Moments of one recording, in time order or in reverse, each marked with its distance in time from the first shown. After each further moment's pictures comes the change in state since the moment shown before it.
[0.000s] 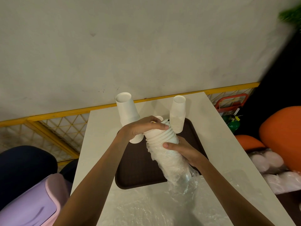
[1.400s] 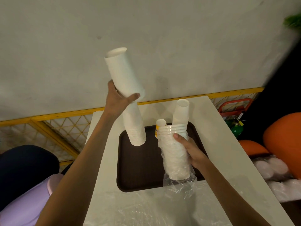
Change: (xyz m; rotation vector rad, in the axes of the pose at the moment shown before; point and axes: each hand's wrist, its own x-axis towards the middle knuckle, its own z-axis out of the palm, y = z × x) left_hand -0.008 -0.010 -0.081 -0.303 0.868 0.326; right_hand 0.009 0.005 -0.012 0.221 0.208 0.000
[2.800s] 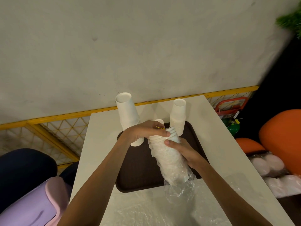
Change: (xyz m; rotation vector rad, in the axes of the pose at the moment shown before) left_hand -0.059 -0.001 0.060 0.343 -0.960 -0.284; right_hand -0.012 -0.006 0.014 -0.104 -0.128 0.004
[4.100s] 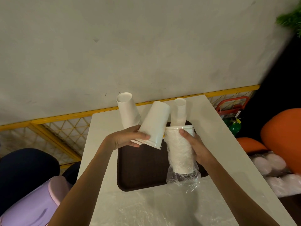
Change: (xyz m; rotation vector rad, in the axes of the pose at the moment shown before) left_hand -0.022 -0.058 -0.017 -0.345 -0.052 0.031; right_hand -0.003 -0.003 -0.025 0.136 0.249 -0.080
